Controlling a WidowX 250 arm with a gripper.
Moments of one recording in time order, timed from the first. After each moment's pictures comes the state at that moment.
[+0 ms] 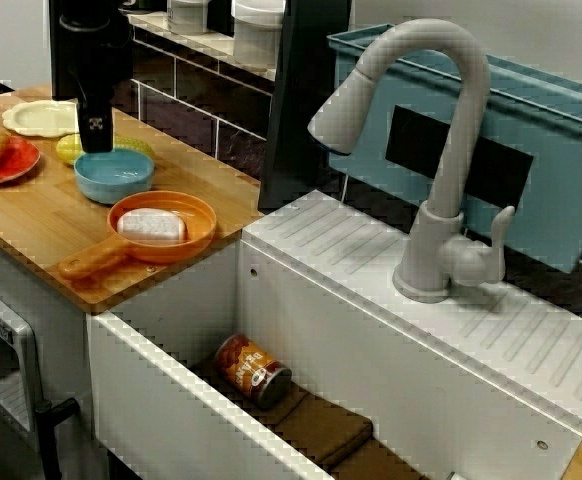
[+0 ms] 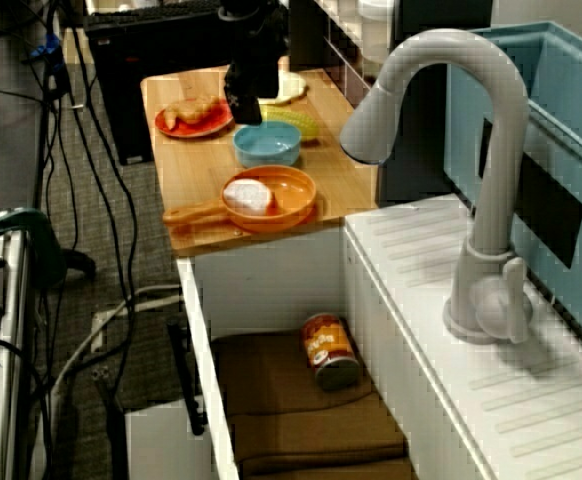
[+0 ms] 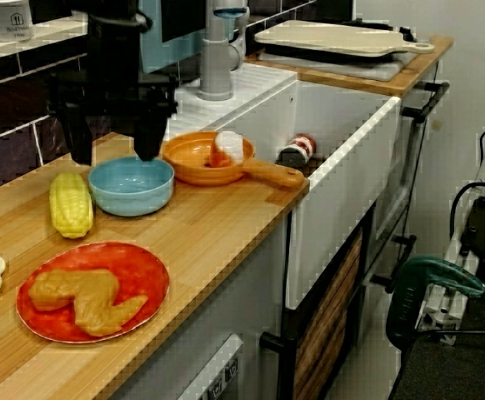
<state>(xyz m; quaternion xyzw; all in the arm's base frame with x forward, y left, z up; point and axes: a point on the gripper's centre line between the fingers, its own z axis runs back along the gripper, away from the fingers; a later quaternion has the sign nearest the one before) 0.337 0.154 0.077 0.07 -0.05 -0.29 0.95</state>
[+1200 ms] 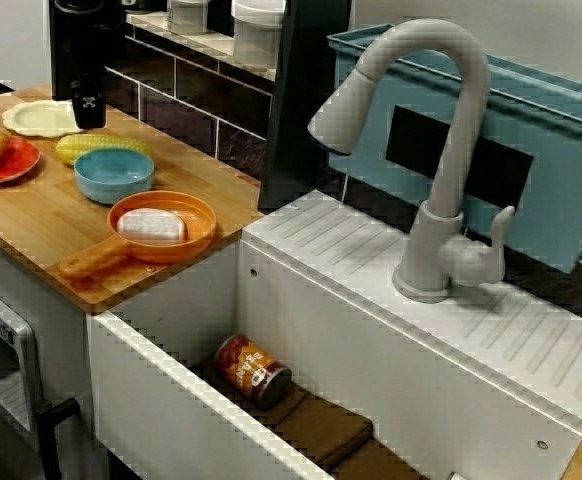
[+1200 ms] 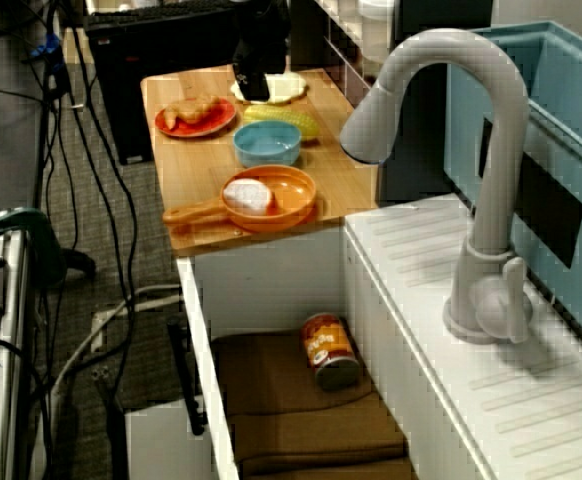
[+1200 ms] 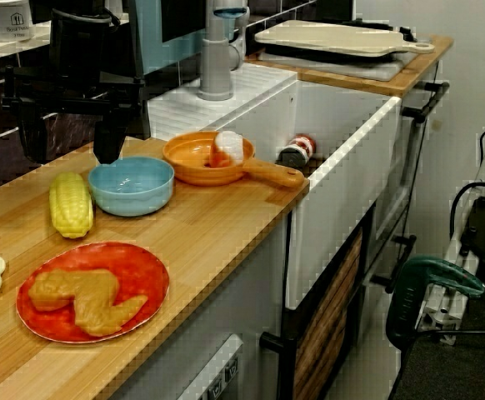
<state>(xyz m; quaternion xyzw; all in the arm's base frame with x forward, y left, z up) 0.352 0.185 0.089 0.10 -0.06 -0.29 0.95</state>
